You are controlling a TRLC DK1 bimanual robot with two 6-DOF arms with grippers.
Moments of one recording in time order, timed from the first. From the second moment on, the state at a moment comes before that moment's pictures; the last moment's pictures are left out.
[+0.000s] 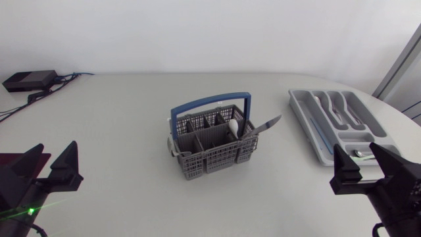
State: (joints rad) left arm 0.06 0.06 0.02 -0.01 0.01 -0.05; right arm -0.01 0.06 0.02 0.00 0.01 -0.05
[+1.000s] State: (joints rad) left arm 0.04 0.06 0.04 -0.06 0.01 -0.05; right arm 0.04 0.06 0.03 -0.01 0.03 -0.05
